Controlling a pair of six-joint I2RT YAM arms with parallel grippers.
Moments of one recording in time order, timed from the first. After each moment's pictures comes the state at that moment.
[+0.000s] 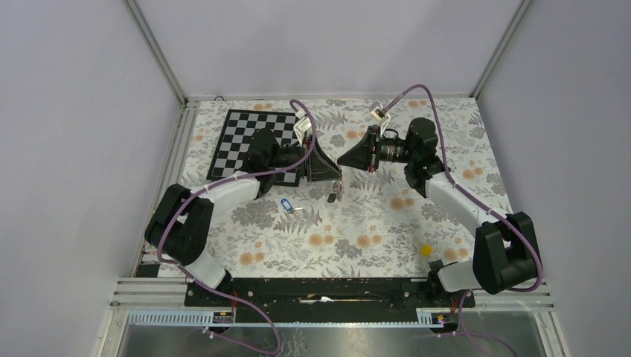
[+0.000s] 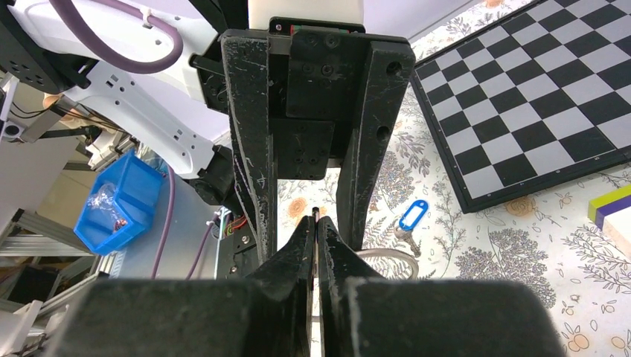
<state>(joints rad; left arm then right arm) -0.51 1.60 0.91 0.83 1.12 -0.77 0.34 1.40 0.90 0.48 -1.10 0.53</state>
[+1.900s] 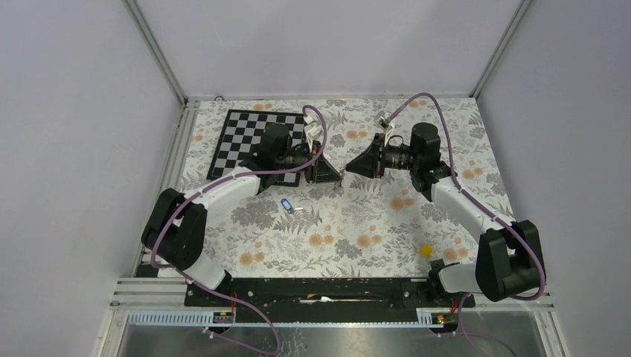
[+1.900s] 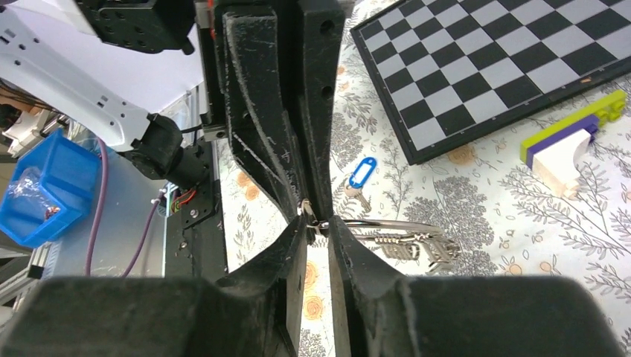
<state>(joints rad) -0.54 1.57 1.00 0.27 0.97 -0.36 0.30 1.35 0.85 0.26 -1.05 0.27</state>
